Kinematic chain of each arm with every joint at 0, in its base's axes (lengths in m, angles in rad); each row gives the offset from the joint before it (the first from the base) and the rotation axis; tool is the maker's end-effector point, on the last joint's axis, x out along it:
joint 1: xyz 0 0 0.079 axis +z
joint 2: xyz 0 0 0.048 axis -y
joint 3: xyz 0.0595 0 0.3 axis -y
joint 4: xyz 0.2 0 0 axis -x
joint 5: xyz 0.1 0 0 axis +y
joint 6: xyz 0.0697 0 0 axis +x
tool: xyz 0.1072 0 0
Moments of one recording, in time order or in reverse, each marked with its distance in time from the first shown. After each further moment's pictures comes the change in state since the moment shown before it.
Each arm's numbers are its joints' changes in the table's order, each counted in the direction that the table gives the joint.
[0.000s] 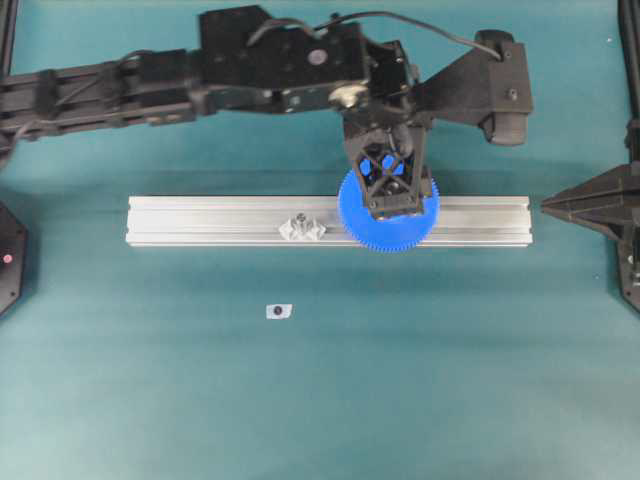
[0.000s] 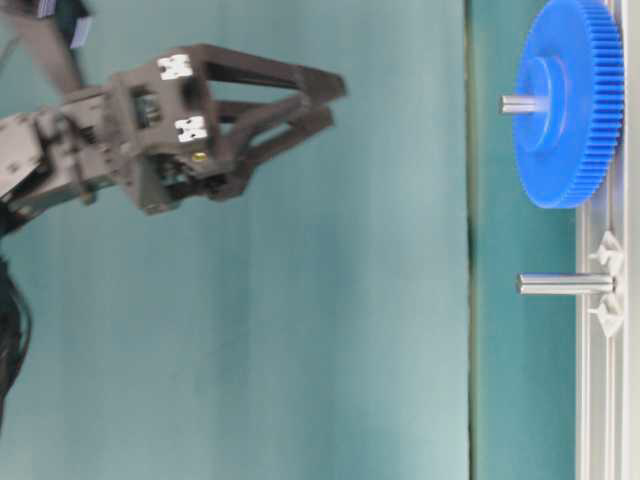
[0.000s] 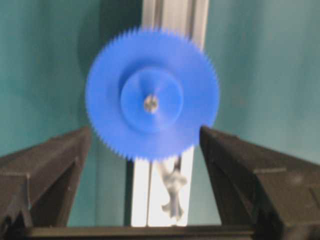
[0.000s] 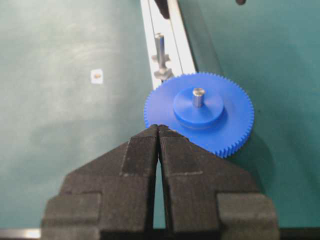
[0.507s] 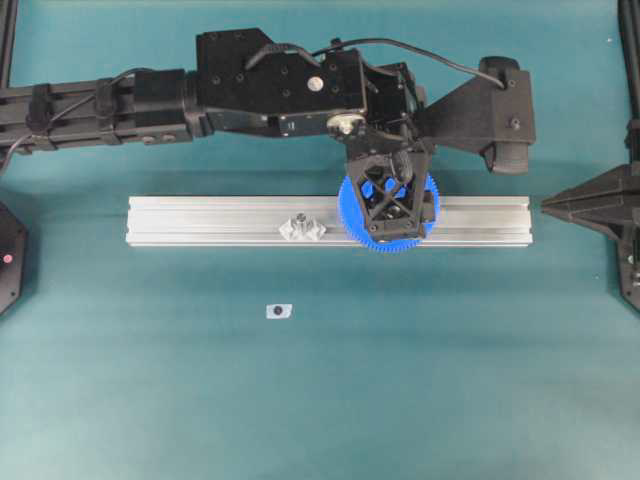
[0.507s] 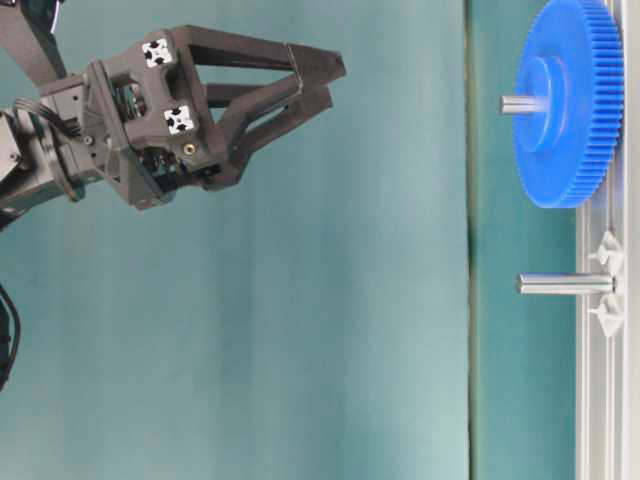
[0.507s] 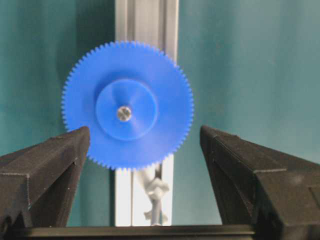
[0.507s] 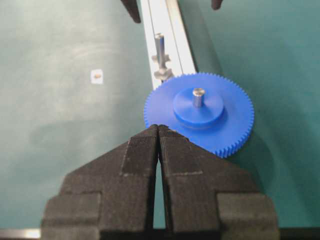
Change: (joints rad) left arm -0.028 0.002 -0.009 0.000 -0.012 -0.003; right arm 0.000 0.000 0.000 0.000 0.000 0.000
